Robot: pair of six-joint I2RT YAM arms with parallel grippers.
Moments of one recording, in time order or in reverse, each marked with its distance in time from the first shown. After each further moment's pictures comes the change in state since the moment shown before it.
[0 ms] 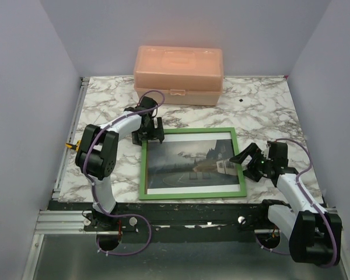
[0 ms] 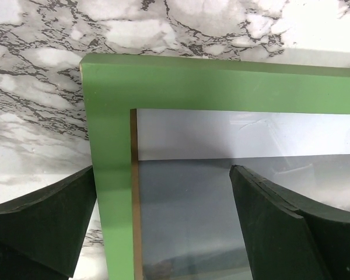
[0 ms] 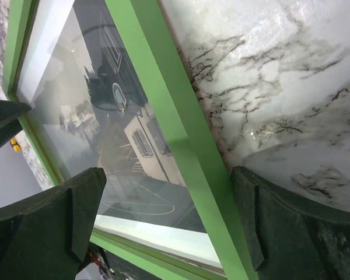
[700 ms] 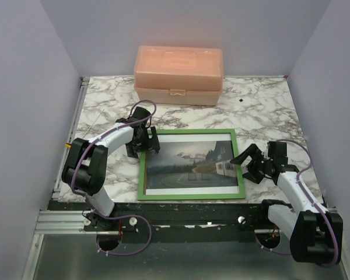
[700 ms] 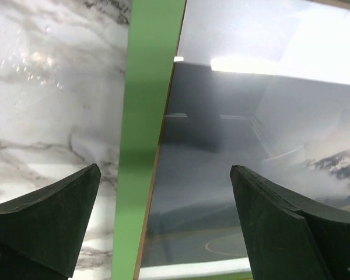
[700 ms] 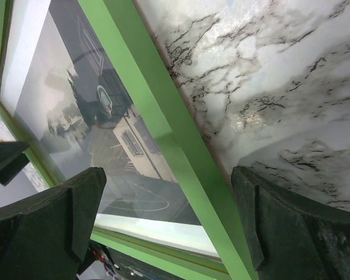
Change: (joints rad) left arm 0.001 -0.206 -0.239 0.028 0.029 -0.092; right arm 0.012 0.009 0.046 -0.119 0.040 0.014
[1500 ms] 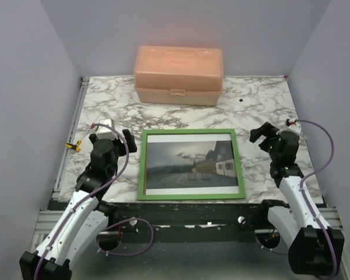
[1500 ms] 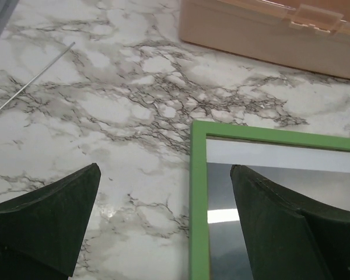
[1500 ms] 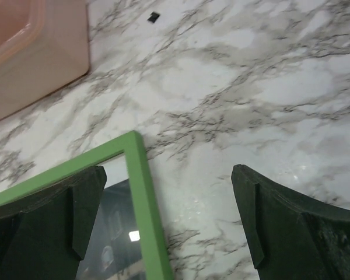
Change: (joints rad) left arm 0.000 -1.029 -0.496 0.401 -0.348 0.278; right arm 0.000 -0.104 0.087 0.401 0.407 -0.278
